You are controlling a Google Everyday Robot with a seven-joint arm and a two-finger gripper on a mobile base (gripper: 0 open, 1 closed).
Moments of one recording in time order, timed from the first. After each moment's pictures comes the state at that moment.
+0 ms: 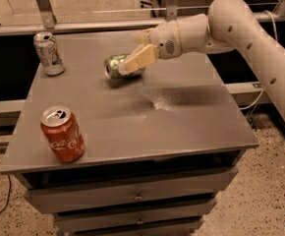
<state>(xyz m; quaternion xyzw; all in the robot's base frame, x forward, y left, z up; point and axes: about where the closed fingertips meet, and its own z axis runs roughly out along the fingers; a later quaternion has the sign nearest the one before) 0.648 0.021 0.934 -0.51 0.63 0.40 0.44</state>
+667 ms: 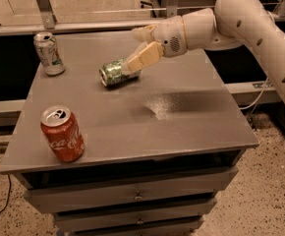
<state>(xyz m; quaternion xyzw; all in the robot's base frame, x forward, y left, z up) 0.623 0.021 0.951 -0.52 0.62 0.40 0.43</state>
